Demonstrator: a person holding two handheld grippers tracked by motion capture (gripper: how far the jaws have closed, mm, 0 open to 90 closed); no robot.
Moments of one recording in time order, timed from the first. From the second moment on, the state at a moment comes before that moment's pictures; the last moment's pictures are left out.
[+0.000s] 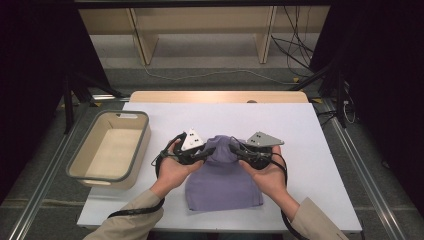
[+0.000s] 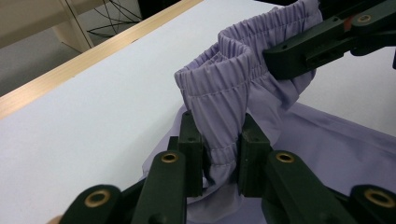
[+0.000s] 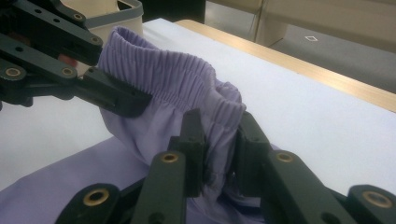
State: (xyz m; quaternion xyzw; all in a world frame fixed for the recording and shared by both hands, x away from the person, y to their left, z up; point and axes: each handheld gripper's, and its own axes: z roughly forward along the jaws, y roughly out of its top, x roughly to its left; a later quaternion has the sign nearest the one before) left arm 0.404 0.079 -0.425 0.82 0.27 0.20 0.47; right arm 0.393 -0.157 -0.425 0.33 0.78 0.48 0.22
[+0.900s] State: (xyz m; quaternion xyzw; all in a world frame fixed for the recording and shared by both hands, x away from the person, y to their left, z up) left arm 0.395 0.082 -0.425 0.82 0.26 0.20 0.47; right arm 0.383 -0.158 -0.424 0.32 0.79 0.48 0.21
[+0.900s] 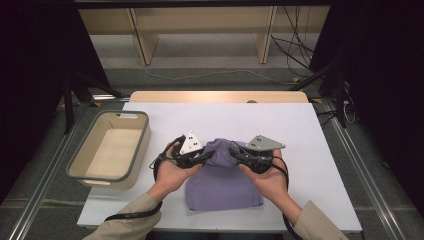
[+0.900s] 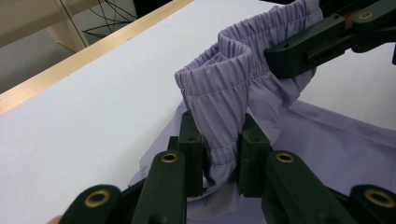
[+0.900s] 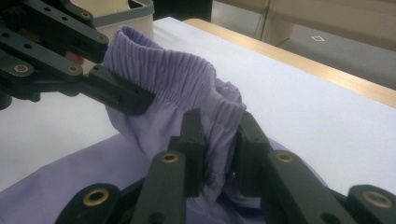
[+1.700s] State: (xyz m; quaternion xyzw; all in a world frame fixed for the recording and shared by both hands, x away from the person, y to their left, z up) left arm 0.386 0.082 -0.423 0.83 0.25 0.19 0.47; right arm 0.375 -0.161 -0.422 0.32 0.79 0.48 0.21
